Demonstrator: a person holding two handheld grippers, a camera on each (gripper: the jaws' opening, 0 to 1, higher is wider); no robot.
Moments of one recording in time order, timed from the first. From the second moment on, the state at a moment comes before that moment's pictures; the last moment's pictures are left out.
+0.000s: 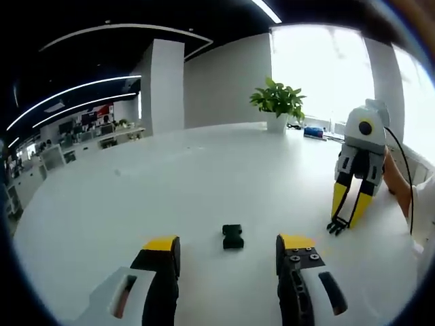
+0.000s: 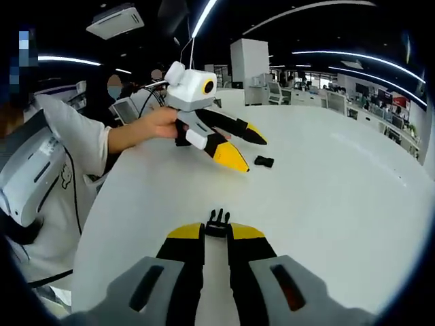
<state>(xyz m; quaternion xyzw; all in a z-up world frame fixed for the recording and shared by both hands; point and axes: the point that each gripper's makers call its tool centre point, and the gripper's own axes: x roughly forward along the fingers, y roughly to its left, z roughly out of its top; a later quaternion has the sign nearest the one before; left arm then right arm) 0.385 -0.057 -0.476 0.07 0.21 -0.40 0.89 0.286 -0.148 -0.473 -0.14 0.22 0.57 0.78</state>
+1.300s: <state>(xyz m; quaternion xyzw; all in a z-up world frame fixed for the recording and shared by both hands) 0.382 -0.066 -0.480 0.07 0.22 -0.42 0.88 0.281 -0.142 -0.474 -0.14 0.22 0.57 0.78</state>
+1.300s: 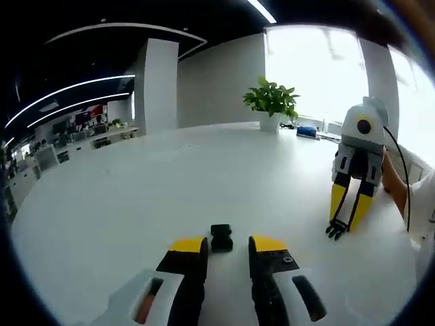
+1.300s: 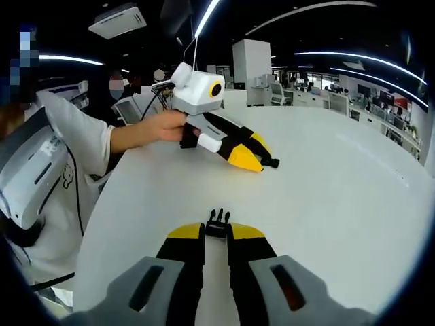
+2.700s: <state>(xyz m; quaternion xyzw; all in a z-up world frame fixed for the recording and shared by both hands) 0.371 -0.062 -0.472 0.04 0.22 -0.46 0.86 0.278 -0.141 -0.474 -0.14 0.21 0.57 0.78</state>
